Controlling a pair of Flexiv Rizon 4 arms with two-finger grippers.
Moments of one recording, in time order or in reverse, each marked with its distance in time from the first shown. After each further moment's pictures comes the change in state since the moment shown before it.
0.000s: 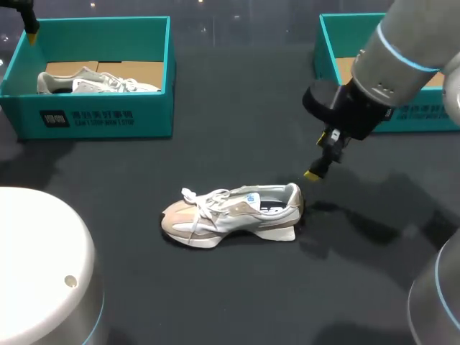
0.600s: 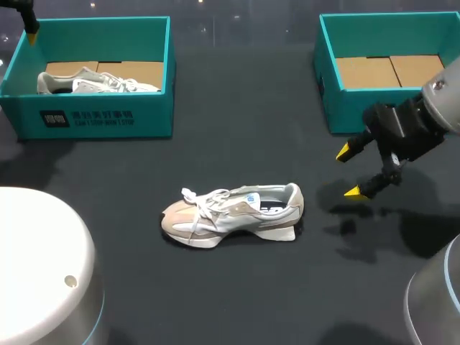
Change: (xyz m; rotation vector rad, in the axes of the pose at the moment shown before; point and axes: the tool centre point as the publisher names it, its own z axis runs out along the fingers) left arm 0.000 0.000 0.000 0.000 0.000 0.000; right arm -0.010 -0.061 0.011 -0.295 0.140 -0.359
